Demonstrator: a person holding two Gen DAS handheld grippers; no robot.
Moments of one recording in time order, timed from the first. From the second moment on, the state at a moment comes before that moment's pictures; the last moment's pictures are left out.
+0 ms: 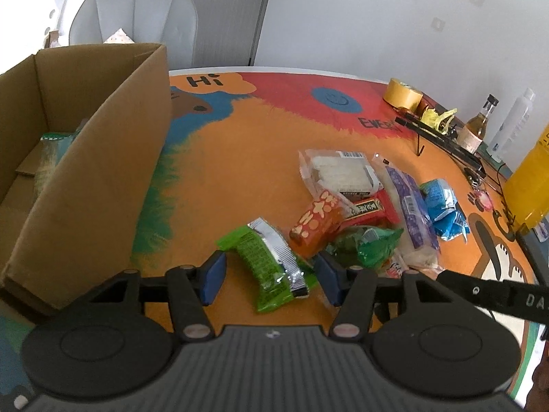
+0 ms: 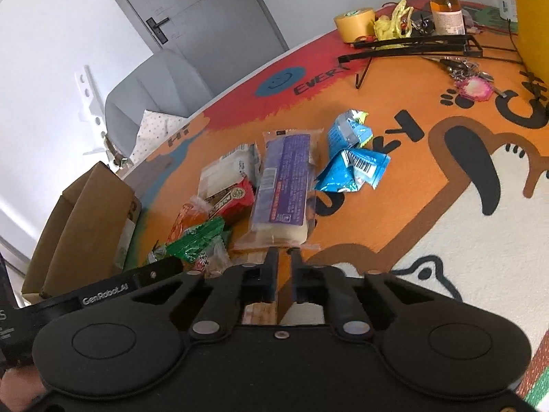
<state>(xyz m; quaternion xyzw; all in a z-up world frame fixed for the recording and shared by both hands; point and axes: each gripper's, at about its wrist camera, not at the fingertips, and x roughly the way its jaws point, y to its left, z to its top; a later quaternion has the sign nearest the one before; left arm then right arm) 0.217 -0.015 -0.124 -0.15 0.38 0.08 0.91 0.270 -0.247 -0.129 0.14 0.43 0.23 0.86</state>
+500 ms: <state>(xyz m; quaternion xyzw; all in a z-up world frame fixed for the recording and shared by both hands) 0.206 -0.015 -0.114 -0.14 0.36 0.07 0.92 0.244 -0.200 -0.130 0.01 0.42 0.24 0.87</state>
